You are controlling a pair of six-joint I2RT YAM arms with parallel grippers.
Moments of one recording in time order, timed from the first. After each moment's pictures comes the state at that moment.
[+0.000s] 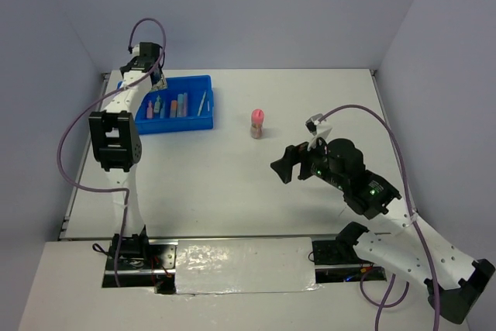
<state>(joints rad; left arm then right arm) -0.01 2.23 2.00 -0.66 -0.52 -0.30 0.68 0.71 0.75 -0.38 -0.04 0.34</state>
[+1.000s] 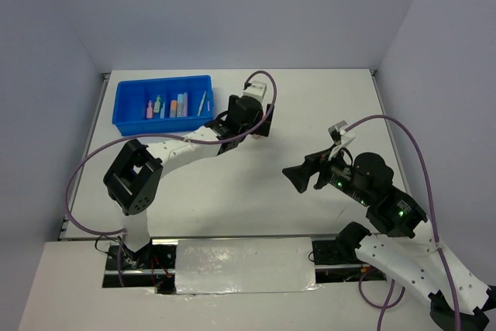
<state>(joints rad) -0.76 1.84 1.37 -0.05 -0.37 -0.28 0.68 0.52 0.79 -0.51 -0.06 0.36</state>
